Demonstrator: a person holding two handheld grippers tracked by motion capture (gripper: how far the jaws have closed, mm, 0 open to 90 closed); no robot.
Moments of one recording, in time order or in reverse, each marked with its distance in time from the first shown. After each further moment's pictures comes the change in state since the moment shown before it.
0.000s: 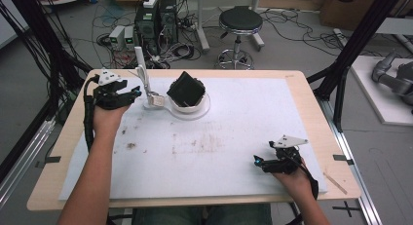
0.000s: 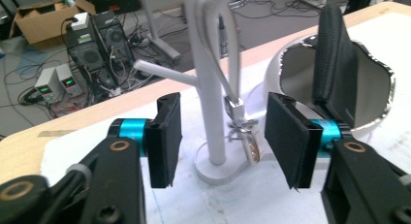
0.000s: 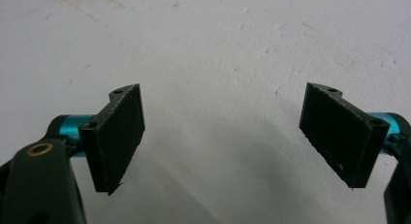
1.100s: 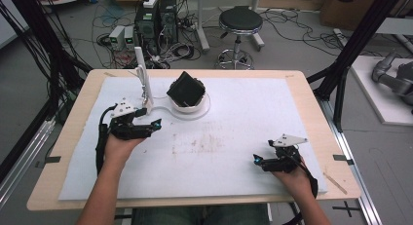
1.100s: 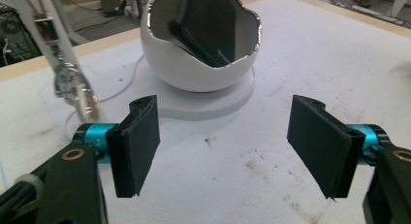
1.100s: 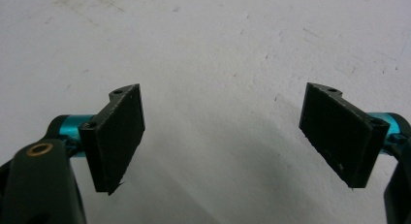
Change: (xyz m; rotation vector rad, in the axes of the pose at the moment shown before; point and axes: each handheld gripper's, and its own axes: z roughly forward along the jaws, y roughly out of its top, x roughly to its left) left arm -0.055 -0.057 -0.007 -0.011 -0.301 -0.009; right arm -0.003 0.002 0.003 -0.013 0.008 -0.006
